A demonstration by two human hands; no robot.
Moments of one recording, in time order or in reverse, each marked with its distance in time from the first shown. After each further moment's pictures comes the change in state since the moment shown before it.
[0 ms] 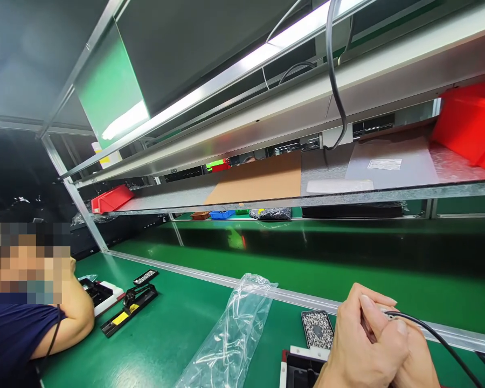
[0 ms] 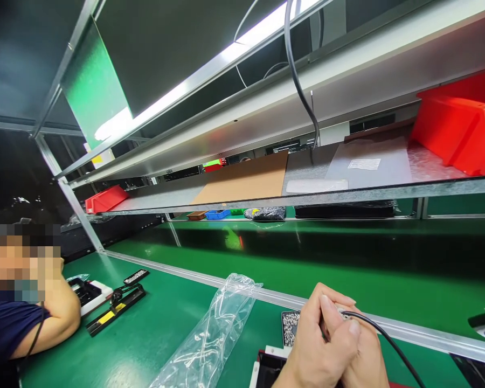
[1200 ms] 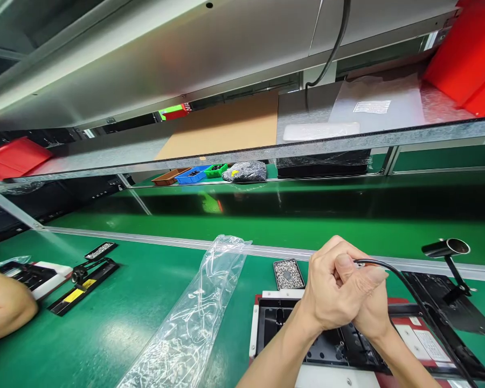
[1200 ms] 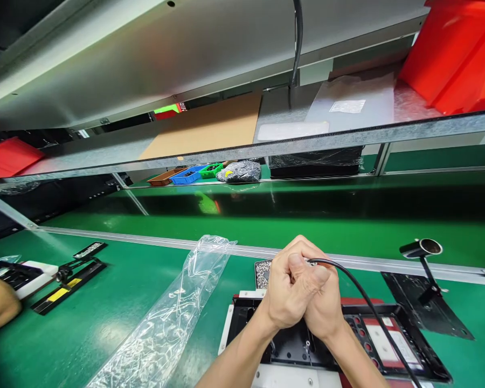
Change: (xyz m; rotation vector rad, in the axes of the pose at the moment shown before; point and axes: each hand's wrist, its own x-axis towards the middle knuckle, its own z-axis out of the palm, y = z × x) left_hand 0.008 -0.006 0.000 -0.025 -0.061 0.243; right_hand -0.004 -0.026 0.006 0.196 -0.033 0.057
